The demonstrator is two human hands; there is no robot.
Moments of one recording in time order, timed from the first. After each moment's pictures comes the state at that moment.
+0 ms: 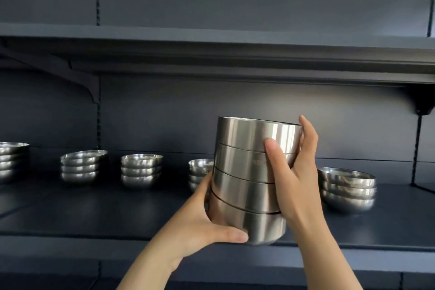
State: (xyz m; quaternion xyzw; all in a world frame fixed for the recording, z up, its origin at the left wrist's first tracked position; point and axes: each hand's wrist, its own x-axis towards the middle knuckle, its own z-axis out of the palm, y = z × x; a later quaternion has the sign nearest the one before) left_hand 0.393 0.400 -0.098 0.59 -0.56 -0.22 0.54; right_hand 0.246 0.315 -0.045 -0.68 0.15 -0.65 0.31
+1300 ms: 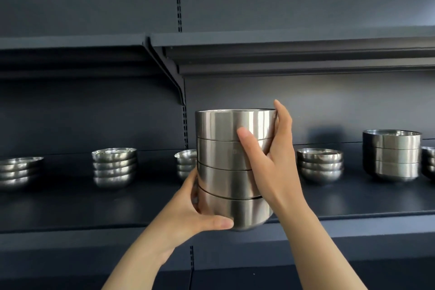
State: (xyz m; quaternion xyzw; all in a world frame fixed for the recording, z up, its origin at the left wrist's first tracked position) left_hand 0.677 0.631 -0.089 0.59 -0.55 -0.24 0.53; right_hand 0.537 0.536 -0.043 -0.69 0.13 -0.64 0.30
